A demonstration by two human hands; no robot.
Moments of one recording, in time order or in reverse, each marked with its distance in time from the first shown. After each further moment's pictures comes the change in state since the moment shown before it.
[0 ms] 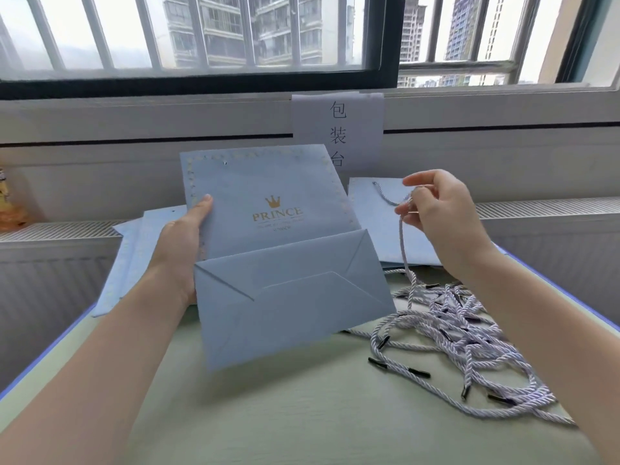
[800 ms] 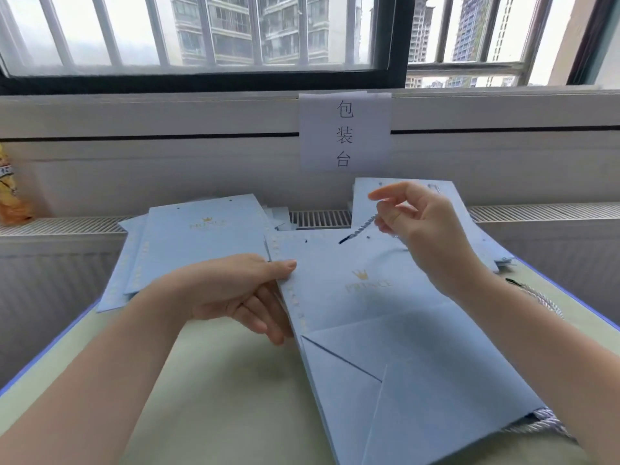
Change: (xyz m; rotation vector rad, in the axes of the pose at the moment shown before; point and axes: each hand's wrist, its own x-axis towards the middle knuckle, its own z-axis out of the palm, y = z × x) left_hand -0.027 -0.004 0.019 0.809 -0.641 -0.428; right_hand -0.024 -0.008 0.017 0.090 -0.205 -0.114
